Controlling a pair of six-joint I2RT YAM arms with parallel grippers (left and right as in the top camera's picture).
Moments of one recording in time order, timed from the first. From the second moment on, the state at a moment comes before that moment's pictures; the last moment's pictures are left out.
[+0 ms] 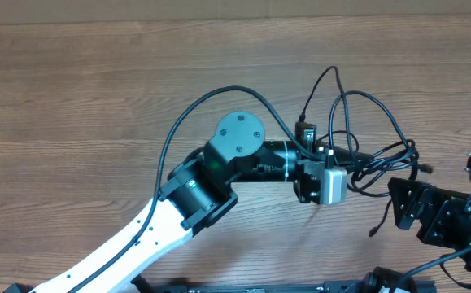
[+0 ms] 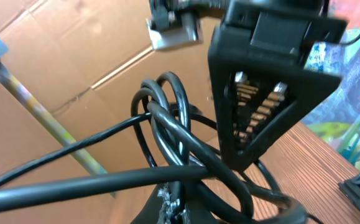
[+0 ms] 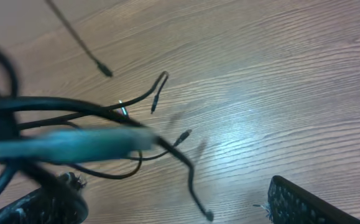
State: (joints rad) left arm -0.86 1.33 1.22 0.14 0.71 0.55; right arm -0.32 0.87 1.63 -1.63 -0.36 0.04
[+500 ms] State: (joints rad) left arm -0.86 1.21 1.22 0.00 0.53 0.55; right arm -0.32 0.87 1.58 -1.64 -0.33 0.04
